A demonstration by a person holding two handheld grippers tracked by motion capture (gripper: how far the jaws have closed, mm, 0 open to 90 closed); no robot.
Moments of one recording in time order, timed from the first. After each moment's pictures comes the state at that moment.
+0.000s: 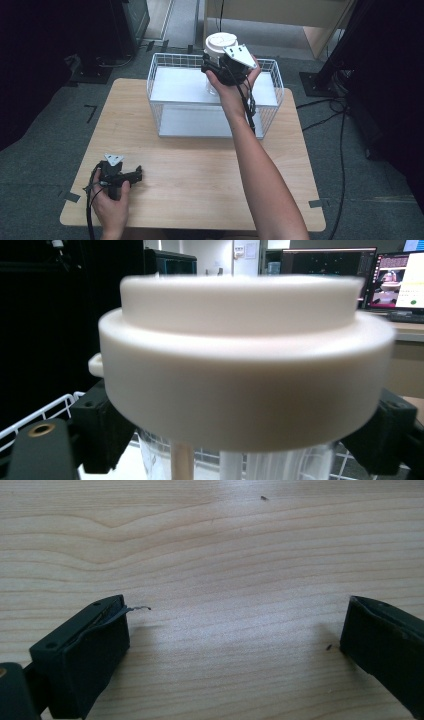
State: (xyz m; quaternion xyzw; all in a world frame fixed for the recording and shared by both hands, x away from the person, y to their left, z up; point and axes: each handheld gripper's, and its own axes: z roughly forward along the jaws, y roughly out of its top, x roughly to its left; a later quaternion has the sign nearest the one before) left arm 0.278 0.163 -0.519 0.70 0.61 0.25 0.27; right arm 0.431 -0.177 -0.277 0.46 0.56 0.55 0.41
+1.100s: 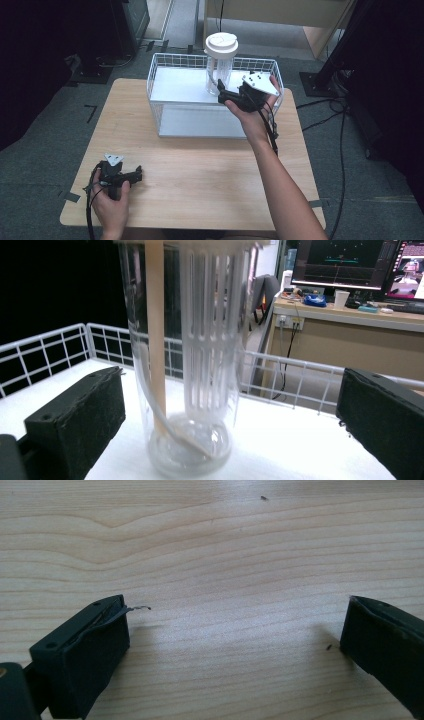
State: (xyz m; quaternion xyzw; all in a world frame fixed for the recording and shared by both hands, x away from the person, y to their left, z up) left arm 0.278 0.163 -0.519 0.70 0.61 0.25 0.28; right arm 0.380 -0.226 -0.314 0.44 0.60 0.54 0.39
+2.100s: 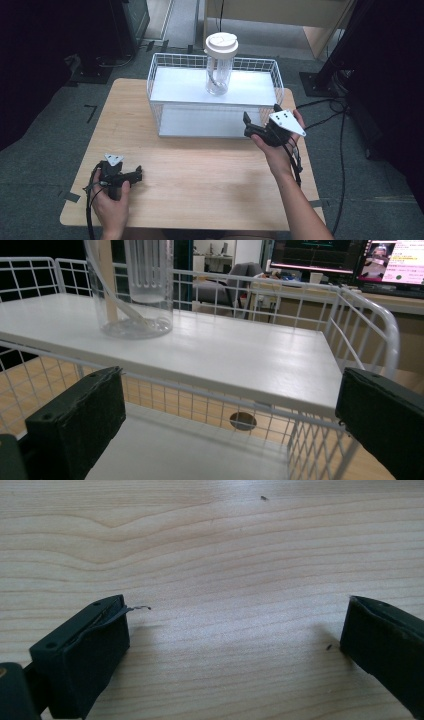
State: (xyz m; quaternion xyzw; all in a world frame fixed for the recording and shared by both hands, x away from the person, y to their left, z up) left arm 0.278 0.163 -0.519 0.70 0.61 0.25 0.27; right arm 0.315 -0.295 -0.375 0.46 0.61 0.51 0.41
